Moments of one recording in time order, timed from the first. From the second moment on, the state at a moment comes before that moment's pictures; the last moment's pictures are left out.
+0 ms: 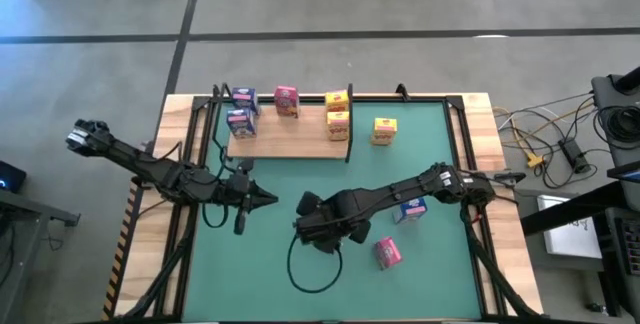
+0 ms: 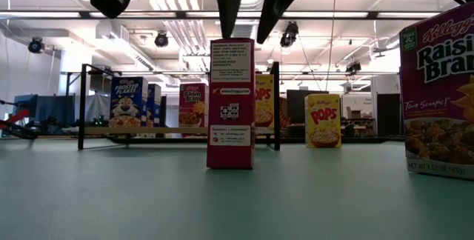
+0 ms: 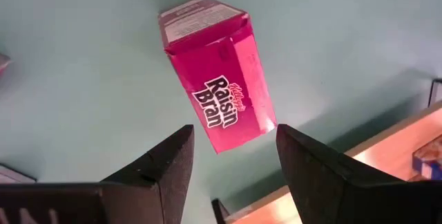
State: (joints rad) left arm -0.40 0.87 0.59 0.01 -0.35 -0.23; right arm 0.30 2.28 2.35 -1.46 0.24 -0.85
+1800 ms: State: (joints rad) left arm -0.43 0.99 0.59 0.18 -0.35 -0.22; right arm 0.25 2.19 2.35 -1.49 0.22 -0.71
